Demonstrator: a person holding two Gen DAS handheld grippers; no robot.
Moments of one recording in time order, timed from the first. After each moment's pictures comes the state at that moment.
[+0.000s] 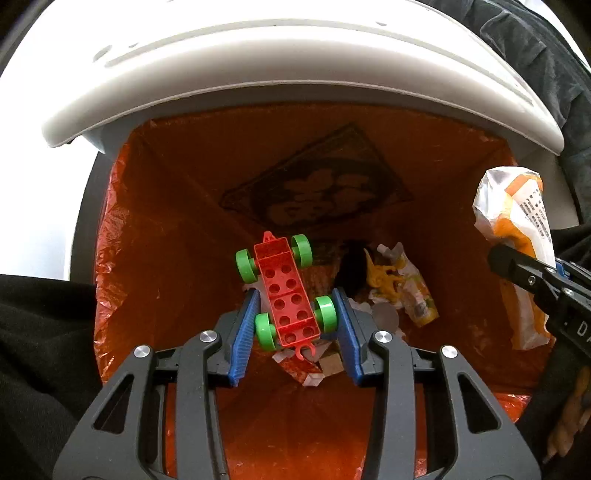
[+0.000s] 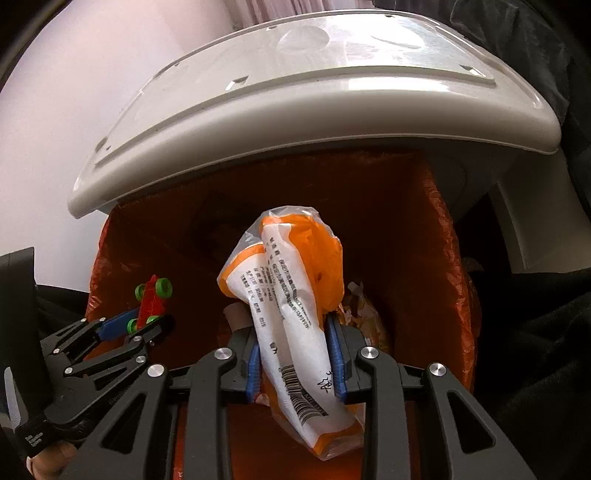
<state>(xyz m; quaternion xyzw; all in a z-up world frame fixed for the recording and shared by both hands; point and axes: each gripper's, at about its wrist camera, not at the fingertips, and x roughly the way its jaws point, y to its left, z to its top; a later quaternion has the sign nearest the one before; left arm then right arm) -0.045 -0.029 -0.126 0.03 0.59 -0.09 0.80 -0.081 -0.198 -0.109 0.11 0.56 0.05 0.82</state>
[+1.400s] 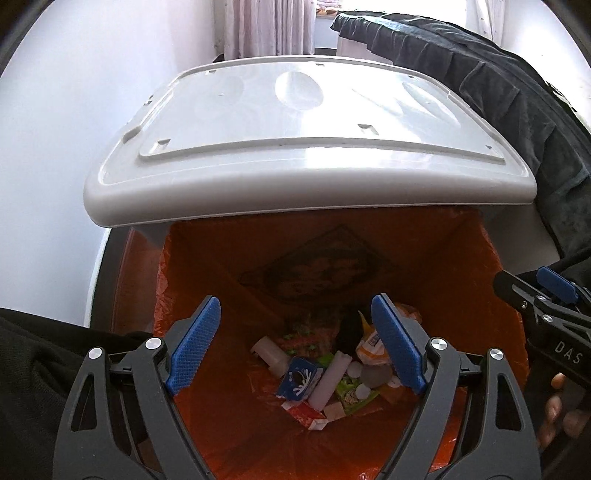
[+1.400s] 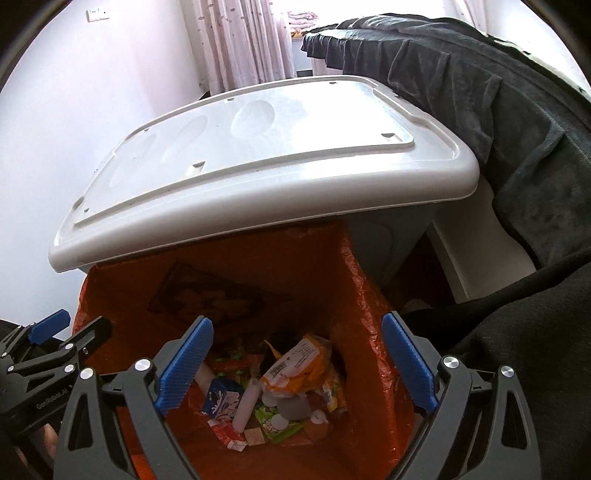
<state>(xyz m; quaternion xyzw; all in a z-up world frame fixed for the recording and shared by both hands) -0.052 -0.026 -0.066 0.03 0.48 -0.09 0.87 -0.103 -0.217 -0.065 0.10 0.46 -0.05 0.88</state>
